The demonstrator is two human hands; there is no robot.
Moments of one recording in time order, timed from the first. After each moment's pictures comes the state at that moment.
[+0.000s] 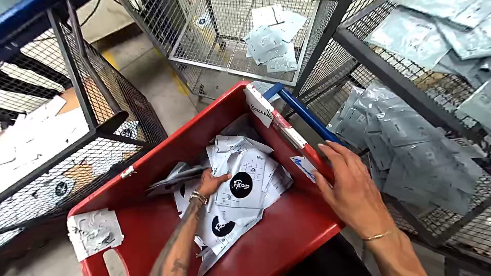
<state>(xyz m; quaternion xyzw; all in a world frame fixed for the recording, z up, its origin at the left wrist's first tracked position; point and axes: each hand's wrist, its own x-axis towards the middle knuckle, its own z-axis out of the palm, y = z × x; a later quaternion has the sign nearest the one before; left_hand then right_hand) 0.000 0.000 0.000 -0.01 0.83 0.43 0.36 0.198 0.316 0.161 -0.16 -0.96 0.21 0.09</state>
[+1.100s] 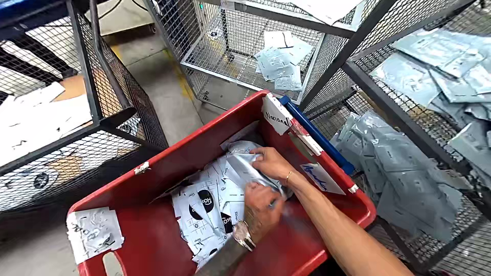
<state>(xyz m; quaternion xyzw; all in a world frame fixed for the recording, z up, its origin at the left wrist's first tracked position) 0.104 0.100 0.063 0.33 0.81 0.49 -0.03 0.041 0.240 0.129 -0.20 -0.77 0.57 -0.21</state>
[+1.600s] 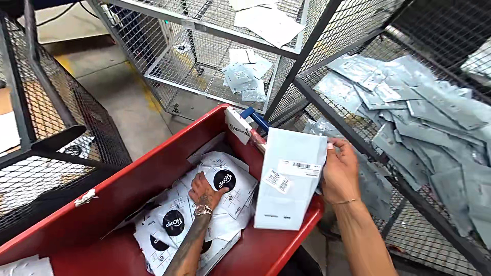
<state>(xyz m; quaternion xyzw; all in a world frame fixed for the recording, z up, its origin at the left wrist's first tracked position) 0.019 0.089 -0.046 0.06 0.97 0.19 0.17 0.152 0.357 0.198 -0.43 -0.69 0.53 0.26</state>
